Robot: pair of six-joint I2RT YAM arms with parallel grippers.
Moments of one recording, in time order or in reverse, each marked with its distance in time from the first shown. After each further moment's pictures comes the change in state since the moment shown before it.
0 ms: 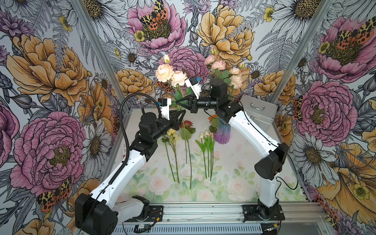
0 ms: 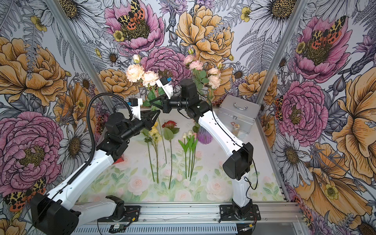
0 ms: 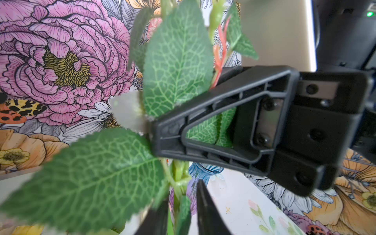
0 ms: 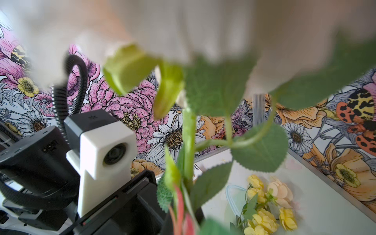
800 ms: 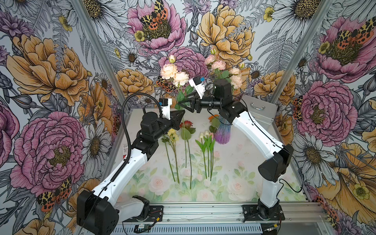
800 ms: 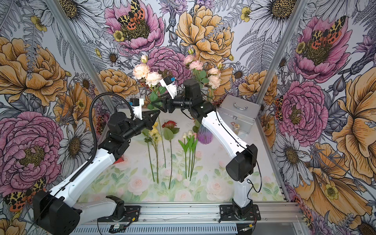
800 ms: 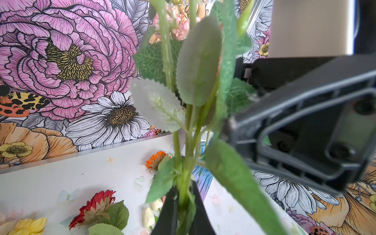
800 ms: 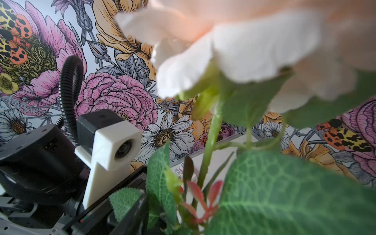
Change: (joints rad) left arm 0.000 0.023 0.000 0.000 -0.010 0.007; right arm -0.015 -0.044 -0.051 -0.006 0.045 -0.038
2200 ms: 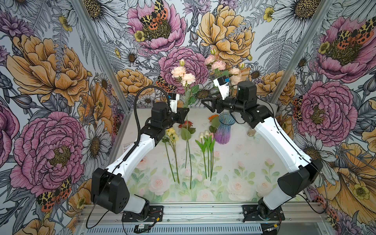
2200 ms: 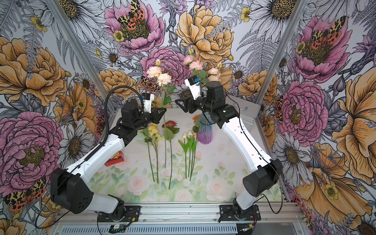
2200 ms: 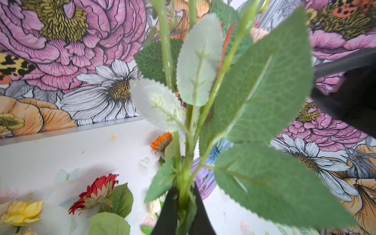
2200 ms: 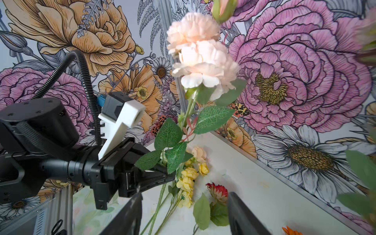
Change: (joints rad) left arm 0.012 0.208 0.185 -0.134 0.017 0.008; right arm -0.140 -0.266 -0.263 -0.084 0.193 -0.096
